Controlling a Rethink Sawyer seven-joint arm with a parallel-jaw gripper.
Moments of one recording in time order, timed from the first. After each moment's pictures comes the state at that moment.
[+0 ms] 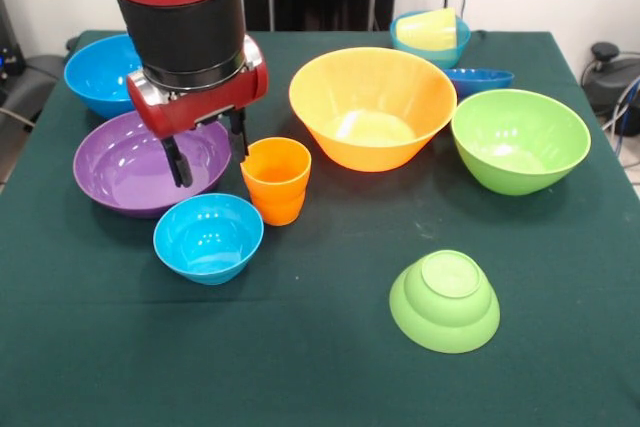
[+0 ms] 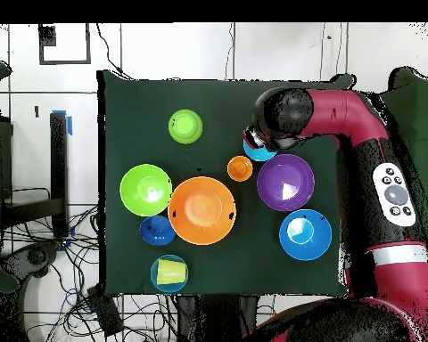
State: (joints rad) arm -0.71 -0.47 0.67 1.20 -0.64 1.14 1.18
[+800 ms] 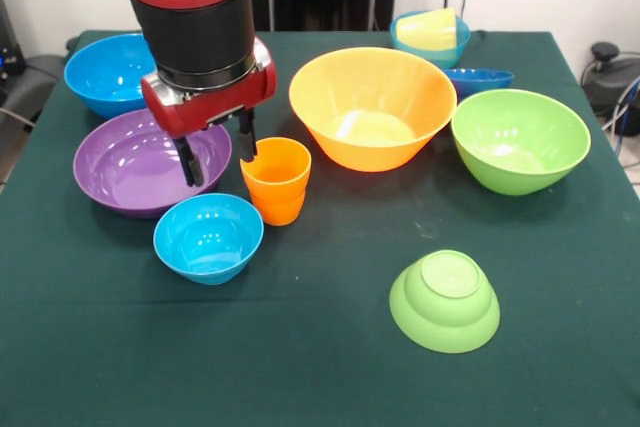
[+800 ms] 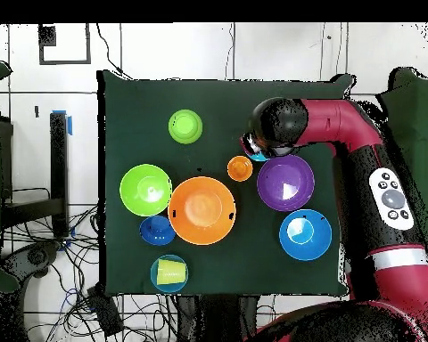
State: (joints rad) arm -0.72 -0.48 0.66 1.27 -0.64 1.07 1.18
